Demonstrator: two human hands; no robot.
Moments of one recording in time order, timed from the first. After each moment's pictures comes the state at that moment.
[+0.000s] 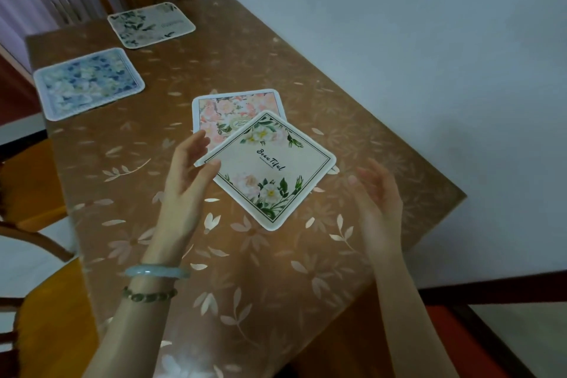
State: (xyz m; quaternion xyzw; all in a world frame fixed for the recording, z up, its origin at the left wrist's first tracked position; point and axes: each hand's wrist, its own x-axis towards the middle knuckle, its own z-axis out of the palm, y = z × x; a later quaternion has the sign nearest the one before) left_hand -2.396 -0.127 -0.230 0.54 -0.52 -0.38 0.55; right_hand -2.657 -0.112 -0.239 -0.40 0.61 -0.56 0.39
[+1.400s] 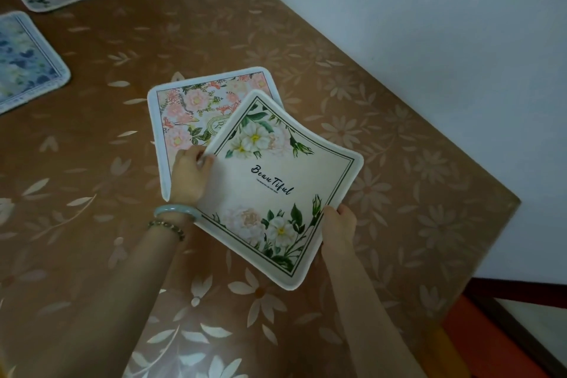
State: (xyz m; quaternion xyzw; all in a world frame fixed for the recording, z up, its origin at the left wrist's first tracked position) left_hand -2.347 -0.374 -0.427 0.71 -0.60 -0.29 0.24; right_hand -2.588 -0.270 -0.419 -0.10 0.80 -0.38 0.45
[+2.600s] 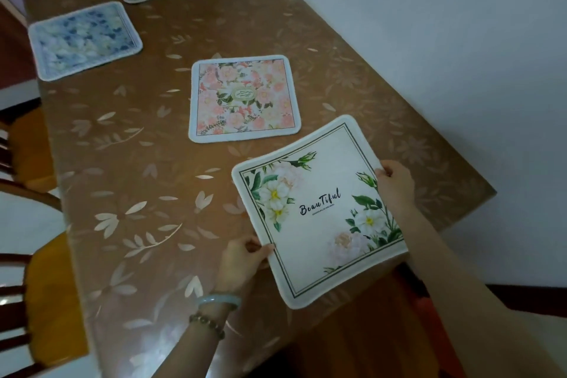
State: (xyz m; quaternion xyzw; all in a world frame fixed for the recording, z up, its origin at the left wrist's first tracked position) left_hand -2.479 -0.075 -0.404 0.72 -0.31 -0.54 0.30; right_hand -2.752 -0.221 -0.369 -0.51 0.77 -0.24 0.29
